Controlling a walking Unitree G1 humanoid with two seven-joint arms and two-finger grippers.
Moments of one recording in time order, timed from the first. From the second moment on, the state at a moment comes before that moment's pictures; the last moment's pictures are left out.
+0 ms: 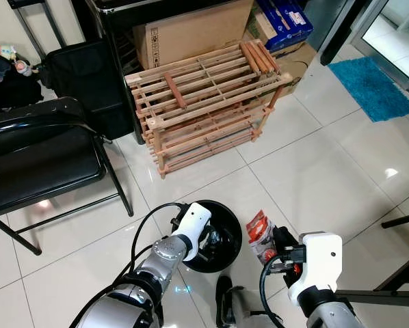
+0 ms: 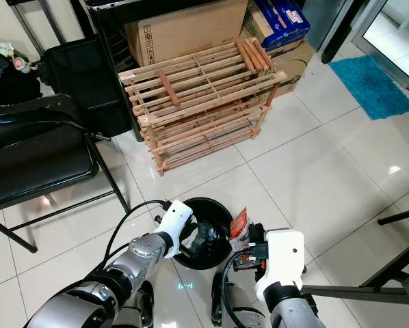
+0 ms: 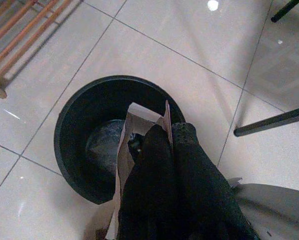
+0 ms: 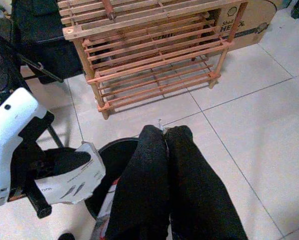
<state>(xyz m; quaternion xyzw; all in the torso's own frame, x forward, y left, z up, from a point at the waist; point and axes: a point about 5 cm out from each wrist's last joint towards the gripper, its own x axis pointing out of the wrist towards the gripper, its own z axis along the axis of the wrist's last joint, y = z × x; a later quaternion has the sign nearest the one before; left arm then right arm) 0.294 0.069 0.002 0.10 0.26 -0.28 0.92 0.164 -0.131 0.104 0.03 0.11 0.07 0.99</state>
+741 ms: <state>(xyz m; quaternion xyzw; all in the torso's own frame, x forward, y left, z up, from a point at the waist) 0.294 0.062 0.004 0.10 0.25 -0.28 0.92 0.165 -0.132 0.110 0.02 0.10 0.07 0.99</state>
